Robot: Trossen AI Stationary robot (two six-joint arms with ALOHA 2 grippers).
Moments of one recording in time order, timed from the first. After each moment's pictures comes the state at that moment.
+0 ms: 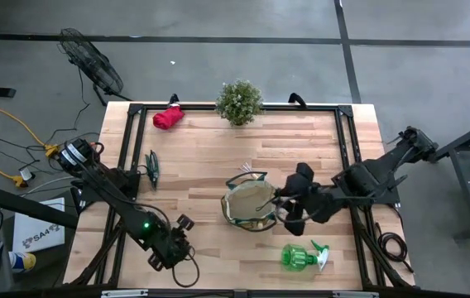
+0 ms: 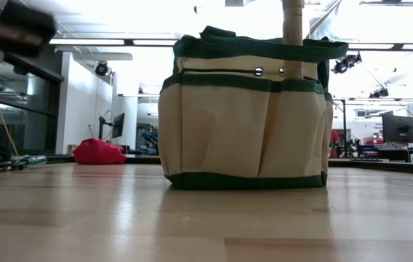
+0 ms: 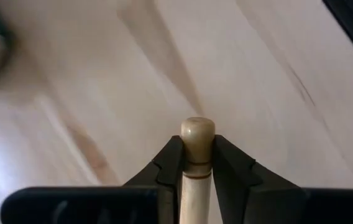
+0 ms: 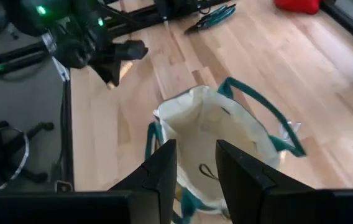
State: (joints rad) left arm -0.78 1.59 1.03 -0.60 -0.18 -0.15; right arm 0.55 1.40 1.49 -0.89 0.52 0.72
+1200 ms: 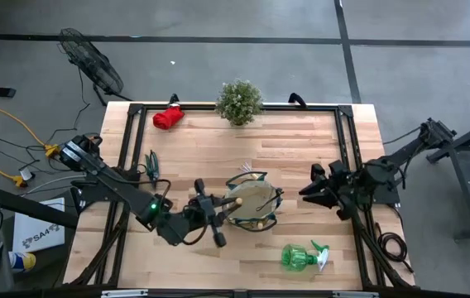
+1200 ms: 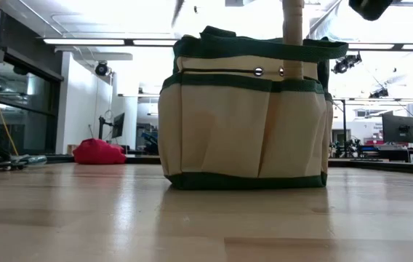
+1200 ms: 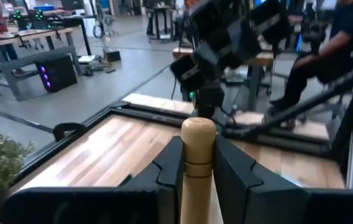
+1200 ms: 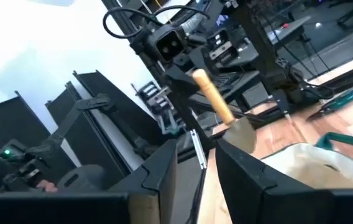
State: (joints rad) left arm -0.61 1.58 1.29 0.12 -1.01 -0.18; right arm 0.52 0.66 0.44 0.35 0.26 0.58
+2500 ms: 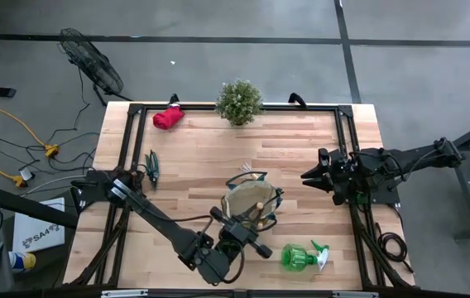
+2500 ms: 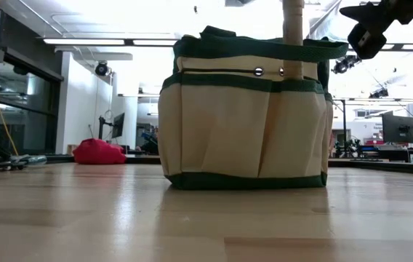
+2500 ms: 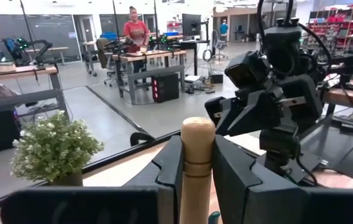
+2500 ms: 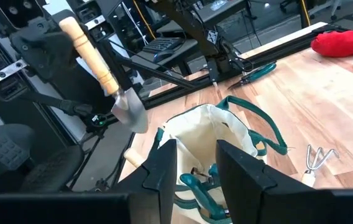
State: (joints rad) left arm -0.63 2.12 1.93 0.30 -1.57 0.05; right arm 0.23 0.46 0.43 -0.10 0.08 0.47
